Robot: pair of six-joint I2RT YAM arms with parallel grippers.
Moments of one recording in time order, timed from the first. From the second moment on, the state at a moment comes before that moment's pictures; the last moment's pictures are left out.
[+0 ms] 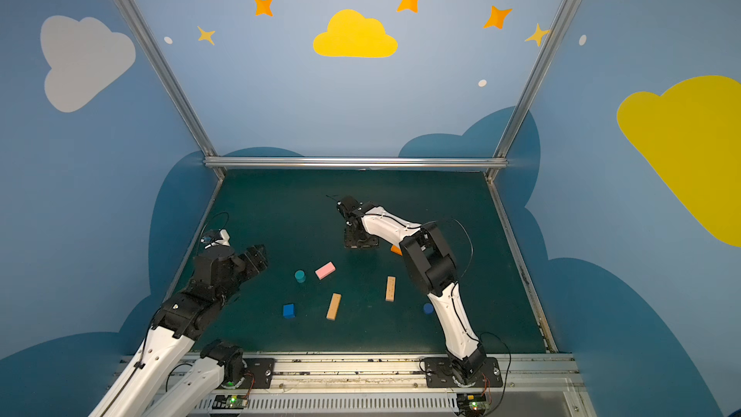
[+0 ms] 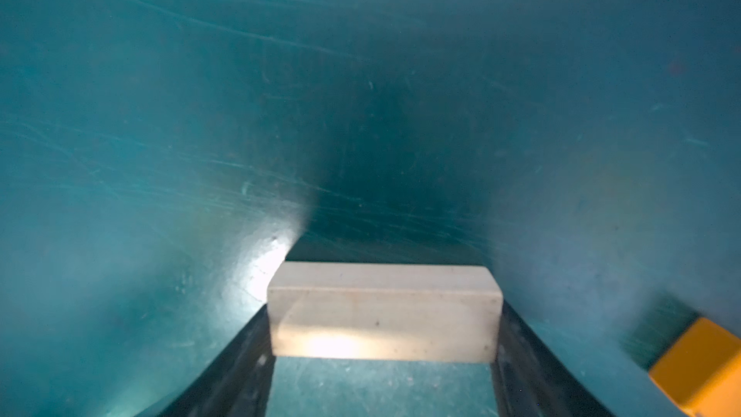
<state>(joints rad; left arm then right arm) -0.30 0.65 0.65 -0.60 -0.26 -0.70 0.74 2.22 1.75 -0.85 0.11 0.62</state>
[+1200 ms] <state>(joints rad) -0.30 0.67 0.66 -0.60 -0.21 -0.70 0.74 2.12 1.71 -0.84 0.09 0.61</state>
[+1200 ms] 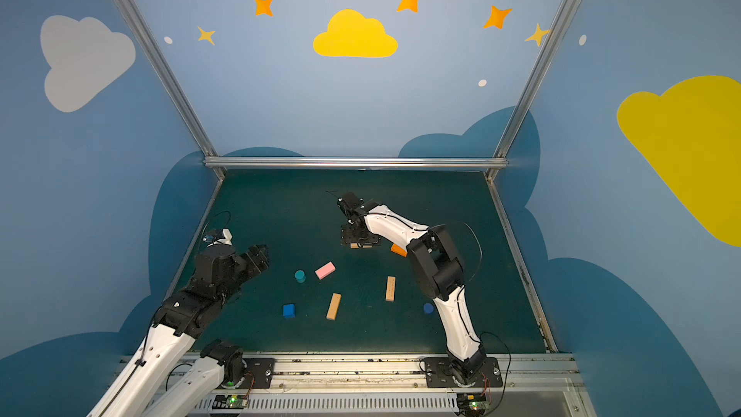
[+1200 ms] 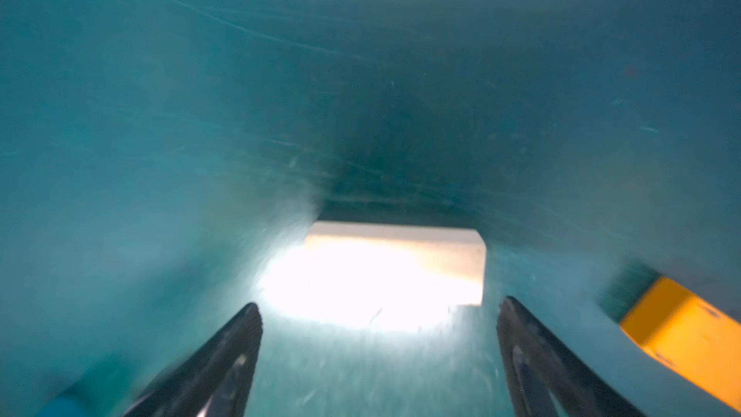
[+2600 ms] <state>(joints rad) -0.90 1.47 0.93 -0.77 0.04 -0.69 0.51 1.28 0.99 -0.50 -0.09 0.60</state>
